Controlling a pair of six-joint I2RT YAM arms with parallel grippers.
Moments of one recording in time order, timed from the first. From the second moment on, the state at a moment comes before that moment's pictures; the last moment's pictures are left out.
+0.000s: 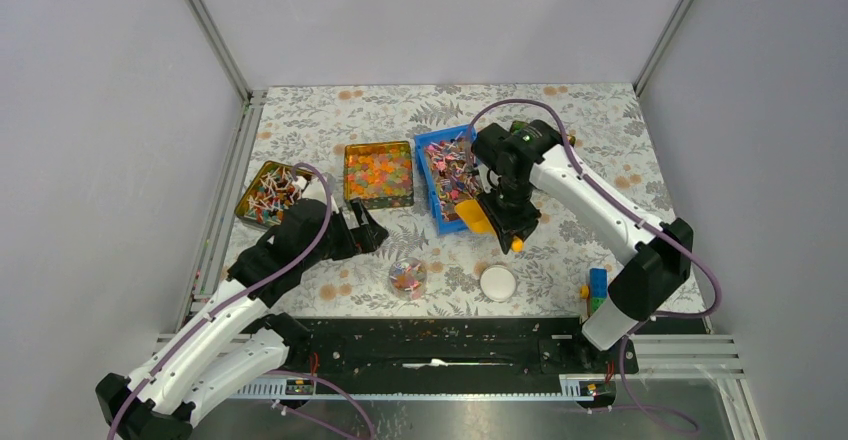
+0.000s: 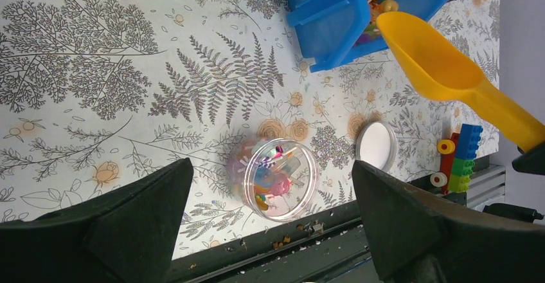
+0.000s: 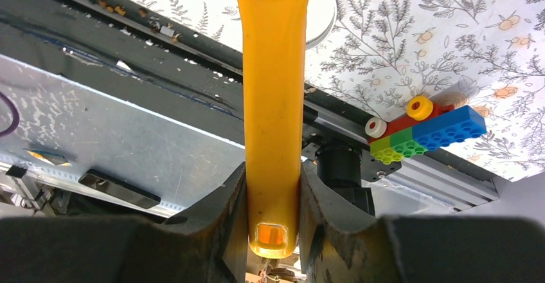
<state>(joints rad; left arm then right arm) -0.60 0.72 0.69 -0.58 -0.05 -0.74 0.67 1.62 1.60 -1.56 -0.12 0.19</state>
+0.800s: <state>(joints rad) -0.60 0.82 0.72 -0.59 -0.05 -0.71 0.66 1.78 1.68 -1.51 -0.07 0.18</state>
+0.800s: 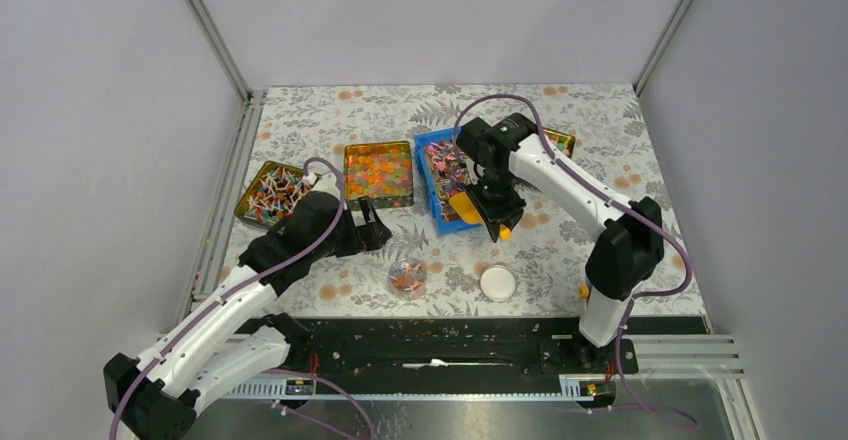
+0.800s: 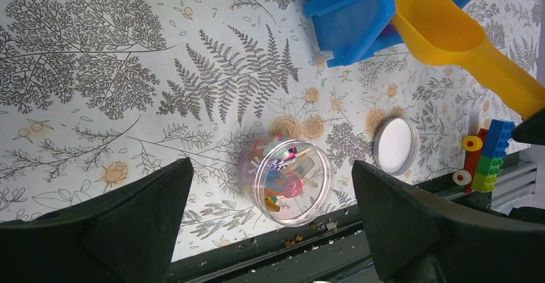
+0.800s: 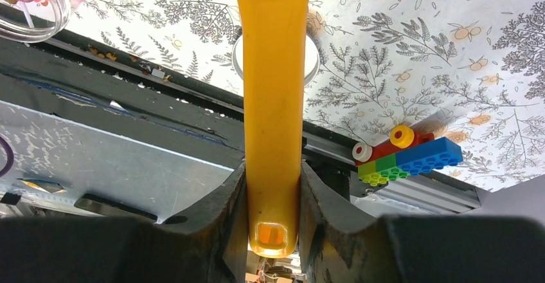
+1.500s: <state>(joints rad) -0.60 0.89 0.78 -0.55 -0.02 -0.68 0.66 1.88 1.72 -1.44 -0.02 0.19</state>
